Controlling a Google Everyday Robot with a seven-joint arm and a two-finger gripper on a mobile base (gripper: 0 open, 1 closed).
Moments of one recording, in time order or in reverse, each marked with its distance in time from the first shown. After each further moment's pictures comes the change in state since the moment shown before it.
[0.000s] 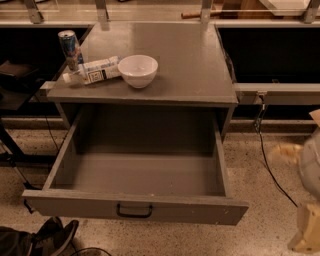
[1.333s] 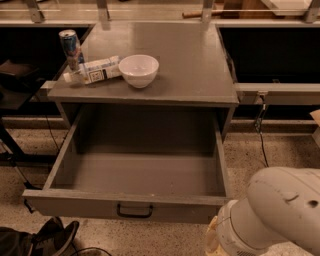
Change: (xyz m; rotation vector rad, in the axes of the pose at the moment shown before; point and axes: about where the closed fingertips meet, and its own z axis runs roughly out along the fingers) arm -0.061 0.068 0.182 -0.133 -0.111 0.037
